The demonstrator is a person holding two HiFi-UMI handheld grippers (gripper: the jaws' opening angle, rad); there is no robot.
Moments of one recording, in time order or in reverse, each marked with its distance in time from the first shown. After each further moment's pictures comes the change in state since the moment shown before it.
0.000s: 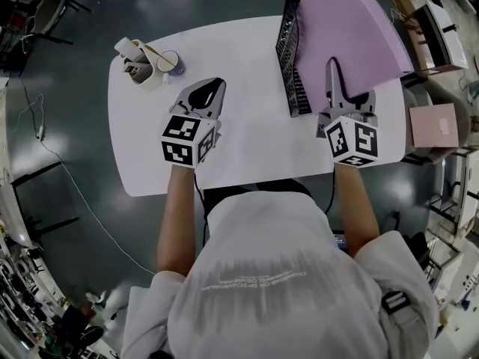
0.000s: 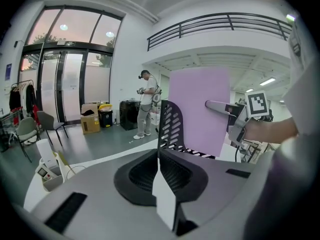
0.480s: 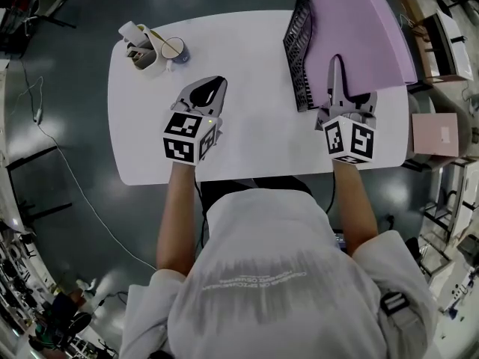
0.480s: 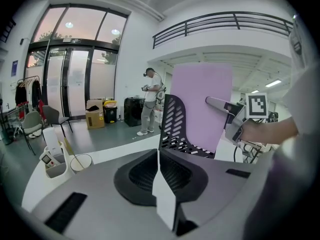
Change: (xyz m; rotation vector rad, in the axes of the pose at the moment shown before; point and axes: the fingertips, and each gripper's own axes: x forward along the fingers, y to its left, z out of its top) left arm -0.008 0.010 -0.026 -0.046 0.026 0.041; right arm 0.008 0.014 -0.008 -0.037 -0.072 0.016
